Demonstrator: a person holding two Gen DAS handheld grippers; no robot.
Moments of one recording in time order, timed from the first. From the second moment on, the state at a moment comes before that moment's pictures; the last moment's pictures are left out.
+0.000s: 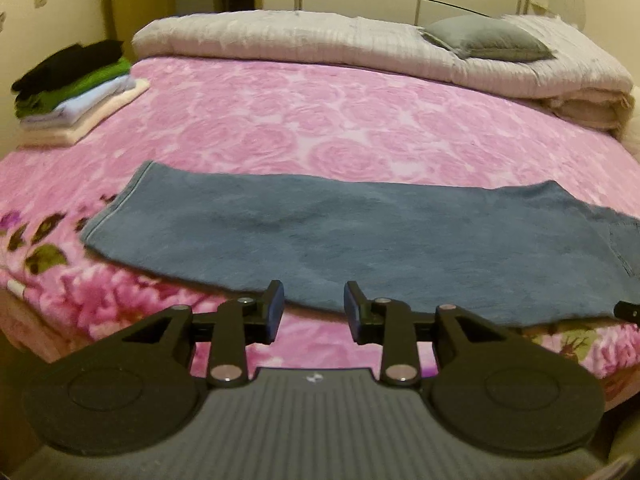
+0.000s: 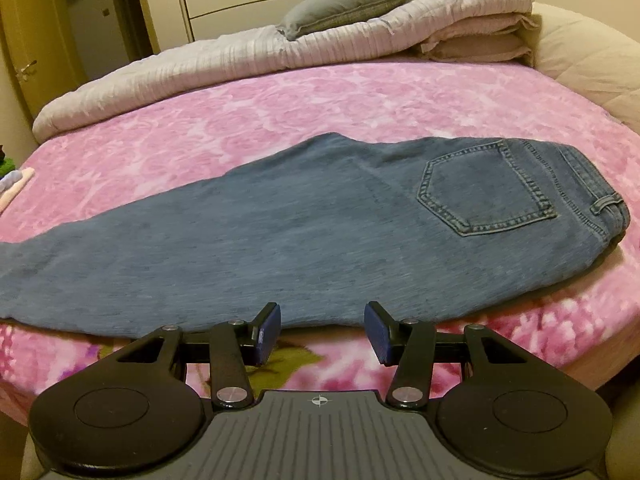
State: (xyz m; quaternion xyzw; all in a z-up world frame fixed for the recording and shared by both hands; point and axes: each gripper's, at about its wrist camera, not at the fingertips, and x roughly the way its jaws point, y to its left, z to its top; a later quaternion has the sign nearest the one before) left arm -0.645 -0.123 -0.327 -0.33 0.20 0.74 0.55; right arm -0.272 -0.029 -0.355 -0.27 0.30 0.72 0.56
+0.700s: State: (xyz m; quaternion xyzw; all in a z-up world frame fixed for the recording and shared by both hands) left arm -0.846 -0.158 -0.437 -0.53 -0.26 0.73 0.36; right arm -0.243 0.000 -0.387 -0.26 0.39 0.68 0.57
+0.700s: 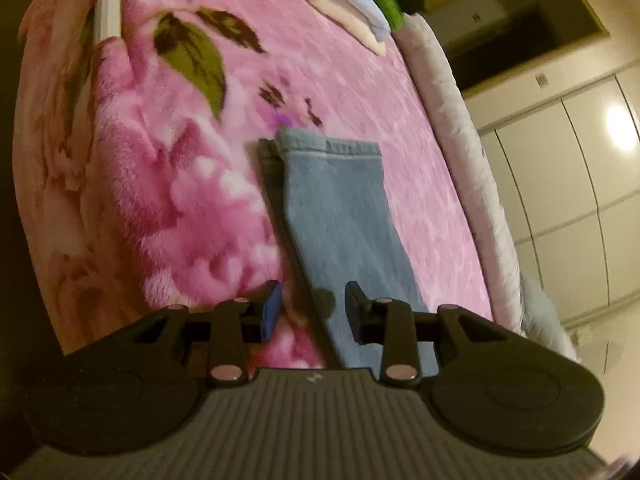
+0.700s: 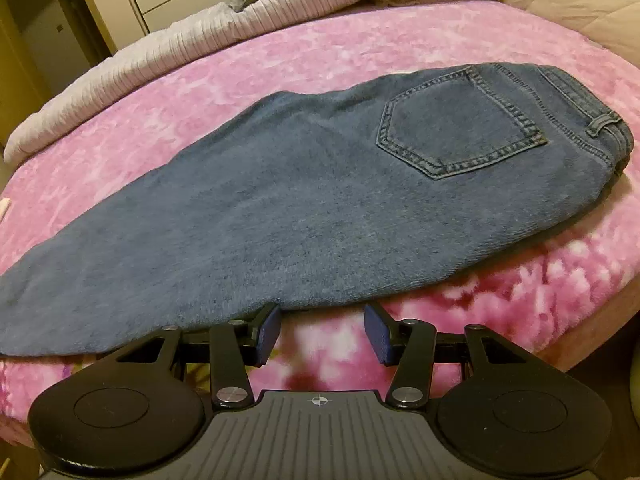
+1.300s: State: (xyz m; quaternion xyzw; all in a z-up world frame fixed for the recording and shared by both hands) left arm -0.840 -0.123 -0.420 -0.47 -0.20 0.77 0.38; right arm -0.234 0.005 -0.383 -0.24 0.40 0.68 0.56
